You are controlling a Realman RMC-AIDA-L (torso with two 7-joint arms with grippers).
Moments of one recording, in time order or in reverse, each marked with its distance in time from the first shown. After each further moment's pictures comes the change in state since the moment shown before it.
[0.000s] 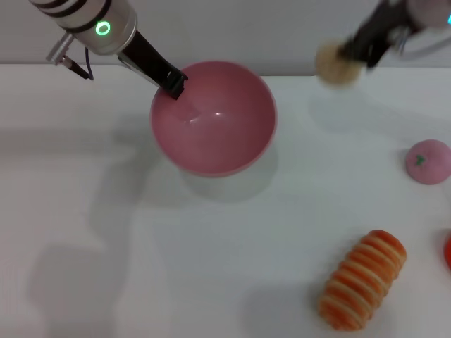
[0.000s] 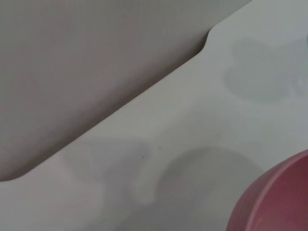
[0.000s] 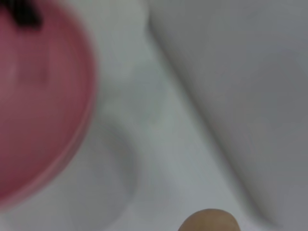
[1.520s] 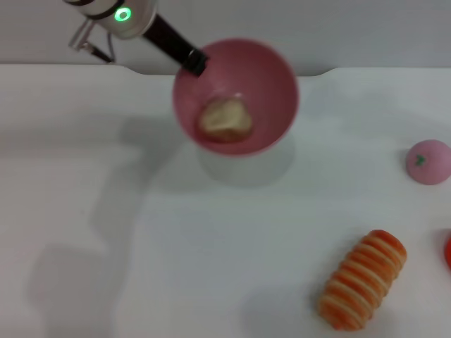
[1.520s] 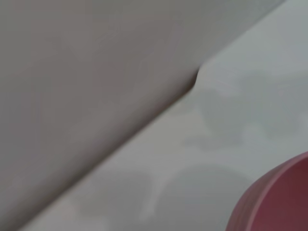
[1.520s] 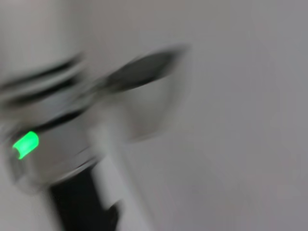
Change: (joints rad) left arm 0.001 -0.005 0.041 0.016 -0.056 -0.095 0.026; right arm -0.145 -0.003 0.097 -0.263 0.578 0.051 -0.091
